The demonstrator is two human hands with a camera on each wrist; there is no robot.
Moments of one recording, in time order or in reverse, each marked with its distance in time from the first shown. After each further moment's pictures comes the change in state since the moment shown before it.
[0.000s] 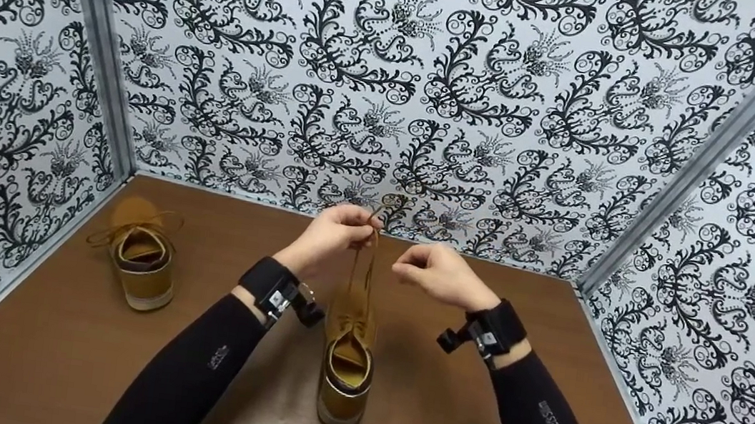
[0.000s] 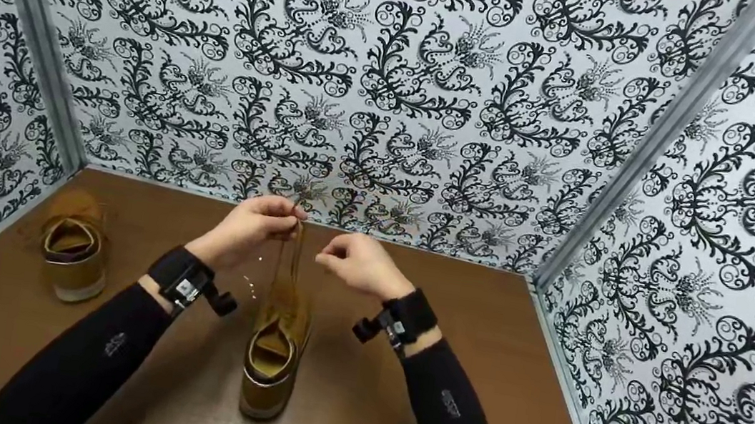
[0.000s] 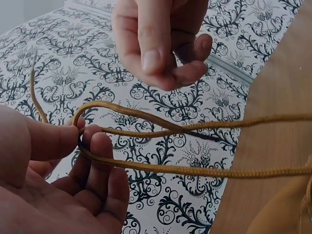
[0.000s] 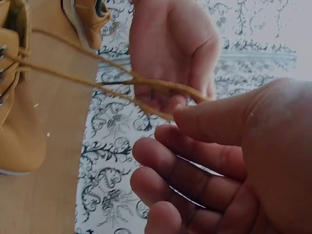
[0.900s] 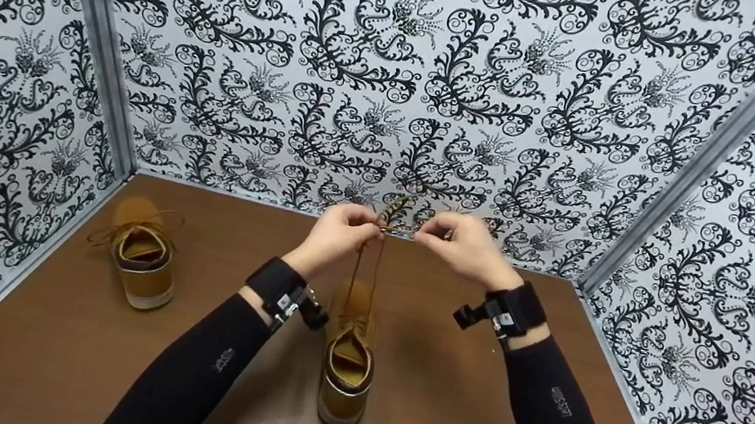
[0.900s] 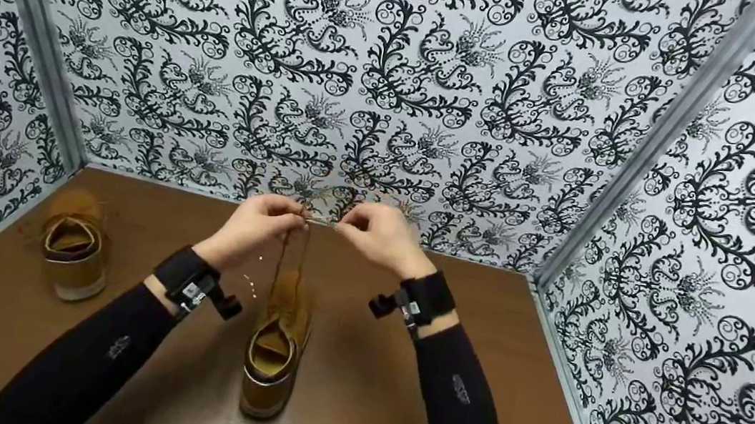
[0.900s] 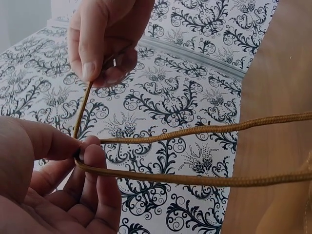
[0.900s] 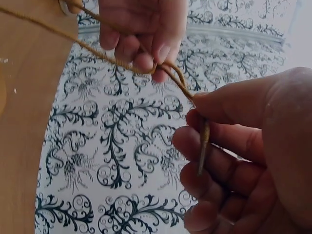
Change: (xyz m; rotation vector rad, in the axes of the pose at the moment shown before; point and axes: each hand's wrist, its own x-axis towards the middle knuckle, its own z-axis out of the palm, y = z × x) left_hand 0.001 0.006 0.010 0.288 0.071 0.118; right_hand 0.003 -0.013 -0.043 -0.083 0.180 -0.095
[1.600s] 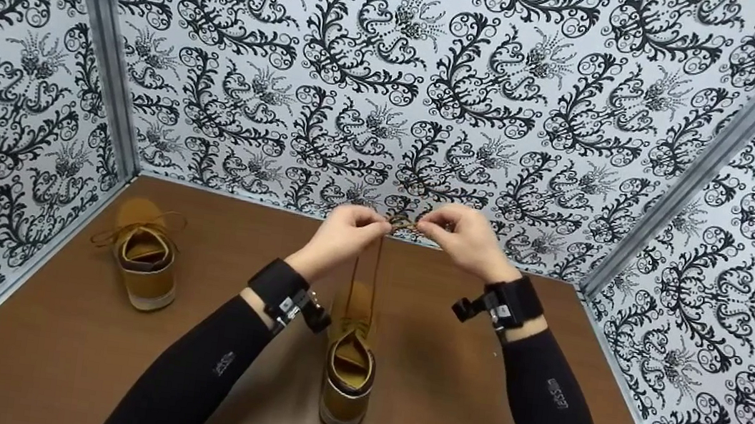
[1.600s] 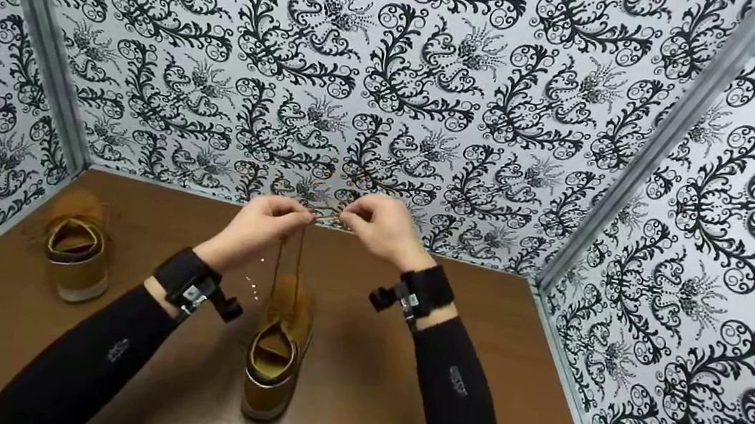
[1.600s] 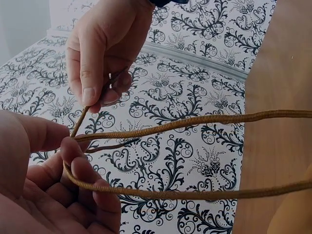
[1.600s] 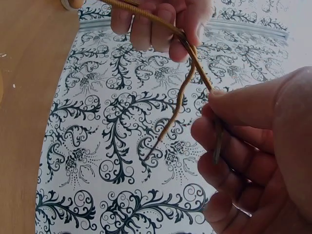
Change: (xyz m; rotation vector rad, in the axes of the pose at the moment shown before) left_hand -0.006 0.016 0.002 0.097 -0.011 0.029; right_hand 0.015 0.006 0.000 0.002 0.088 -0.072
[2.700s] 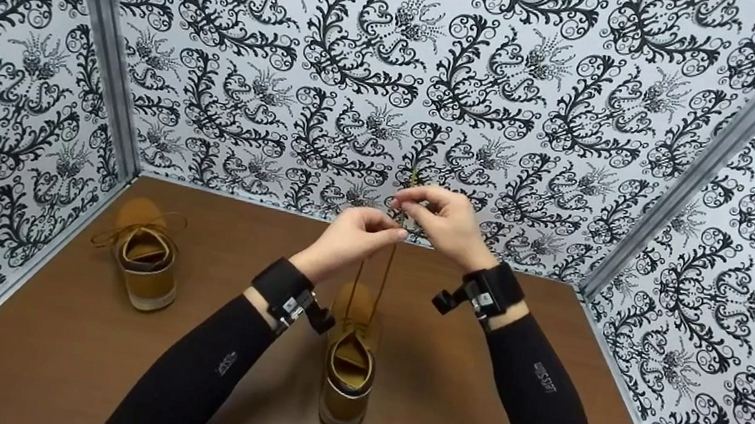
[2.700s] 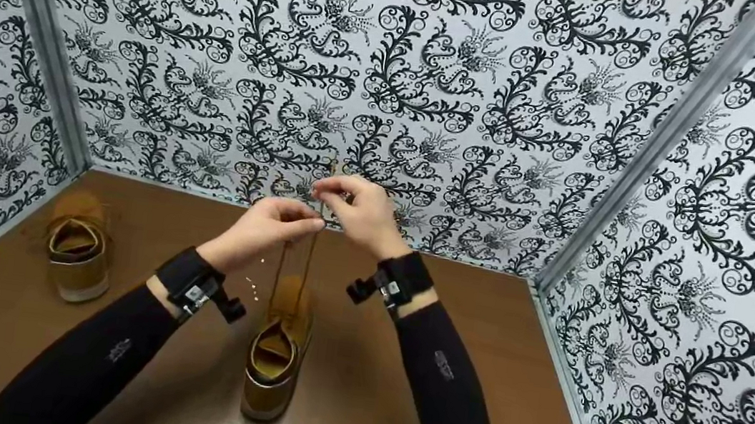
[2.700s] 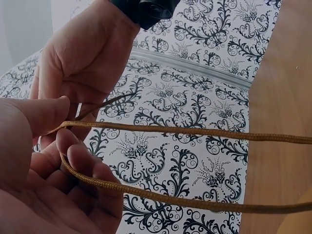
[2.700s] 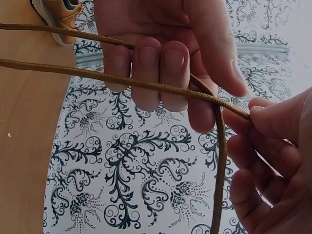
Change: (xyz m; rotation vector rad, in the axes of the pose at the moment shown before) left_hand -0.001 0.009 0.005 -0.049 -0.103 0.048; right_hand 0.020 -0.029 0.015 0.303 0.080 -0.117
